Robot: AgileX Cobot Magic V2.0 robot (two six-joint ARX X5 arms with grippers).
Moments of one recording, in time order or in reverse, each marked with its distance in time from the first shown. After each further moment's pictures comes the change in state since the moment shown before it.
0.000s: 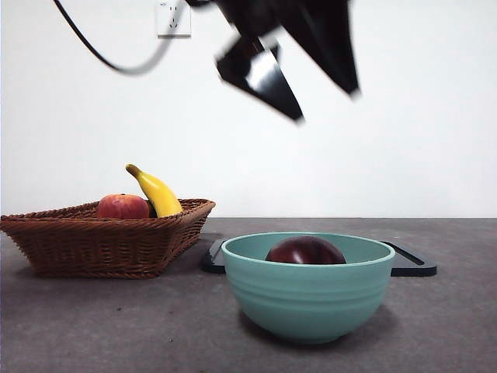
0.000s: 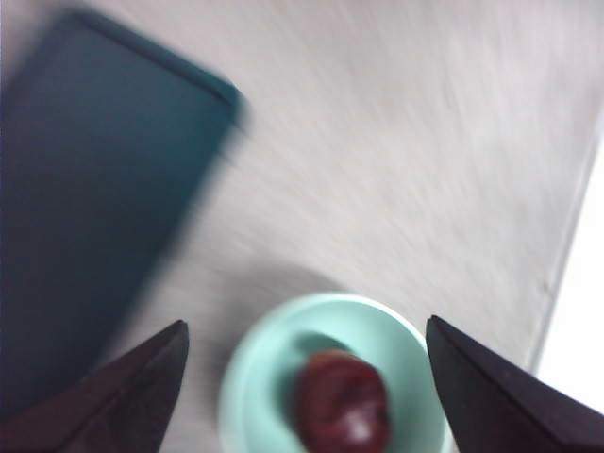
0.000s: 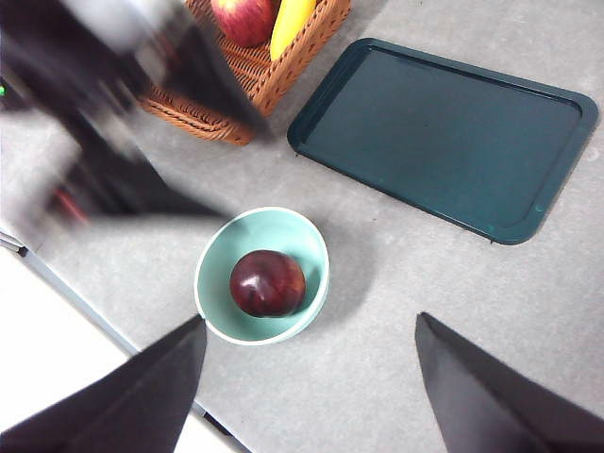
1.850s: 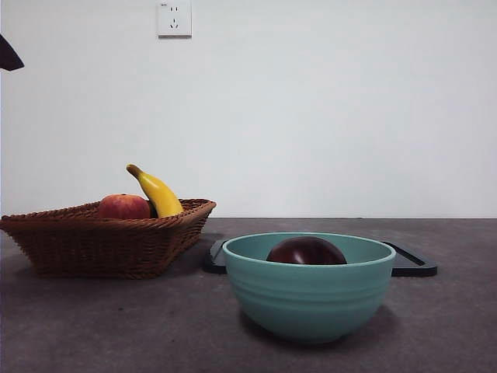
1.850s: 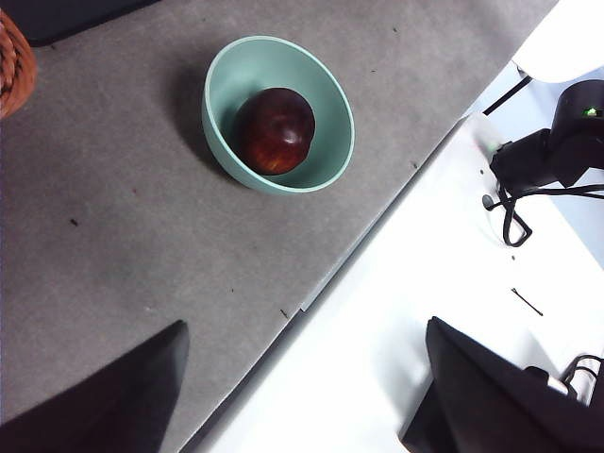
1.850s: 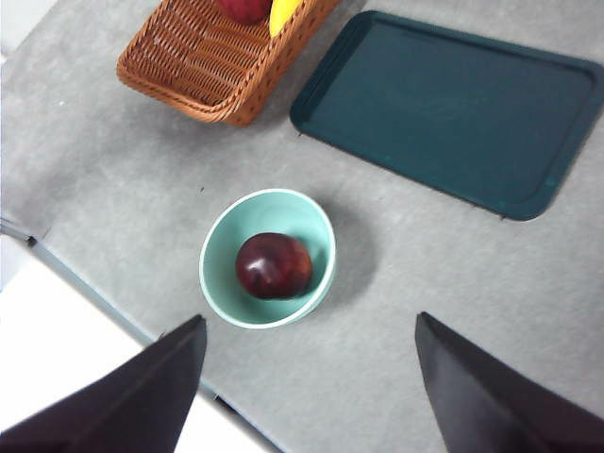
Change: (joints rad) left arm 0.455 -0.709 -0.534 -0.315 0.434 -0.050; right arm 0.011 0.026 0.000 -0.030 -0.003 0.016
